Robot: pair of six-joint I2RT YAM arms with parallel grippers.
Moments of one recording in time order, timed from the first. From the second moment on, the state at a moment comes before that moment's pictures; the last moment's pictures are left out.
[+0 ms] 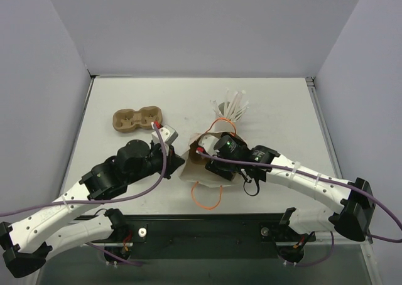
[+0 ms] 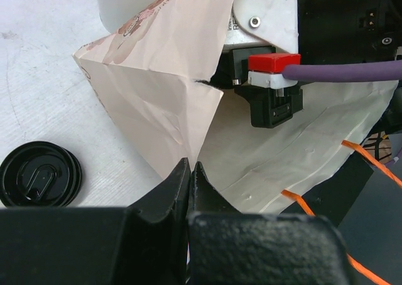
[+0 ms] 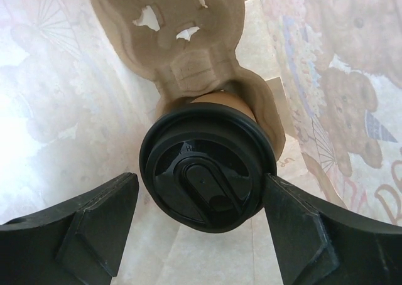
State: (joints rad) left arm -0.94 0.81 0.88 -0.46 -0.04 -0.31; right arm 0.97 1.26 0.99 -0.65 0.37 -0.33
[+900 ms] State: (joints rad) left arm -0.94 0.87 0.97 -0.53 -0.06 -0.33; right arm 0.98 1.26 1.05 -0.71 0.39 -0.23
